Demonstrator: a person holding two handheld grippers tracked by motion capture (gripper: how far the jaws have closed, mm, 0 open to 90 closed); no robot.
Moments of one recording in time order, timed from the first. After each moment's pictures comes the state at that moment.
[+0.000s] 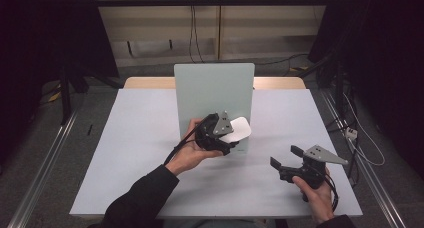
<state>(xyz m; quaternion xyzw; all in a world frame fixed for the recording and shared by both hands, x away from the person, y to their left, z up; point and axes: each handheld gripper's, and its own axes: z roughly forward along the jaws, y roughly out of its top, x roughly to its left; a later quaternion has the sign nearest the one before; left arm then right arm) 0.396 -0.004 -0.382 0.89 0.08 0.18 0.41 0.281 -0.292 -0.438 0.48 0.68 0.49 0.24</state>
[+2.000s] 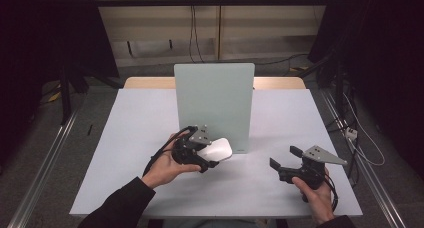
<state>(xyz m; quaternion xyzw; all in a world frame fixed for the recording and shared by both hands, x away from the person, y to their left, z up) 0.374 0.050 -0.393 0.93 0.10 0.05 0.36 0.280 -0.290 -0.439 0.48 0.69 0.49 0.24</state>
